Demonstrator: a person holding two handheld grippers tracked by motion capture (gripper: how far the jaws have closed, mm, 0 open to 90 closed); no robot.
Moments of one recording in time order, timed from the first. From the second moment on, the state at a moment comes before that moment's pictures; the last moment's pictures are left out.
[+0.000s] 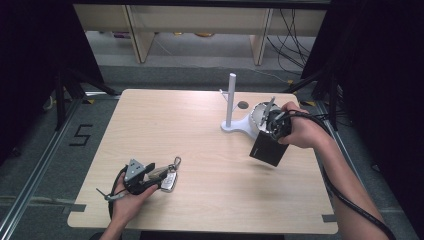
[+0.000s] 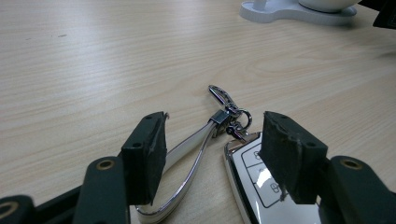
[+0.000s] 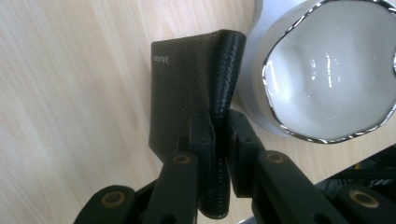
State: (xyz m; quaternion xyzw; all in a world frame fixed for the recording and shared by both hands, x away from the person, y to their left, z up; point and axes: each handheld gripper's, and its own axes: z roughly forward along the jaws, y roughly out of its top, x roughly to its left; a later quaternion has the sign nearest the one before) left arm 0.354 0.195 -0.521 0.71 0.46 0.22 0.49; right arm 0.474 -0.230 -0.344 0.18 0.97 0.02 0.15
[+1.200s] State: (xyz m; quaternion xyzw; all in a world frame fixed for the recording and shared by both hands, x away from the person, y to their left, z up) left arm 0.353 0.197 -0.523 0.71 0.46 0.22 0.49; right arm 0.522 -0.243 -0.311 0.12 0.94 0.03 0.32
